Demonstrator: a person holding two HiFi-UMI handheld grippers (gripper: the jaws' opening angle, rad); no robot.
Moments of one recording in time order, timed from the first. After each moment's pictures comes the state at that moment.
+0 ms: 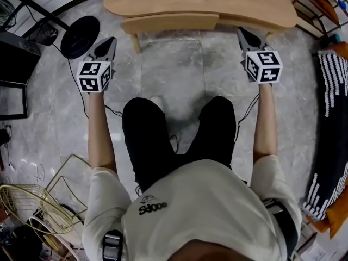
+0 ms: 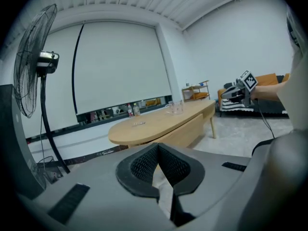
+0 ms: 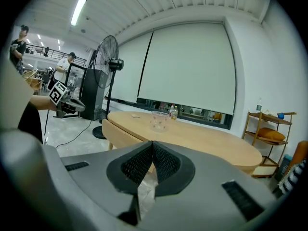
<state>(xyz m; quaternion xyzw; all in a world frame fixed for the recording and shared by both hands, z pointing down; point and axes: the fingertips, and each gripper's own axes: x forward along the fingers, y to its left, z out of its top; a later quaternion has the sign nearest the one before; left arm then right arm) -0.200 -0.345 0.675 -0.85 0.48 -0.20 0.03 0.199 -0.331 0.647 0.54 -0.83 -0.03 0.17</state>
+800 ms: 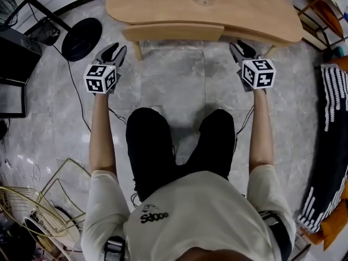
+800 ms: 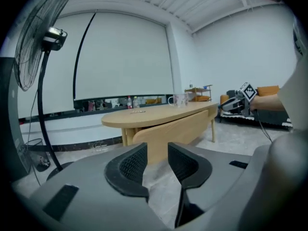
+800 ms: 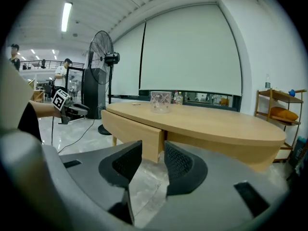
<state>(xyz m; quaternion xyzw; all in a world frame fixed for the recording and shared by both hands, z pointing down) -0.200 -0.392 0.737 -0.86 0.48 -0.17 -0.03 0.199 -0.382 0.722 0.50 -0.84 0.05 0.18</state>
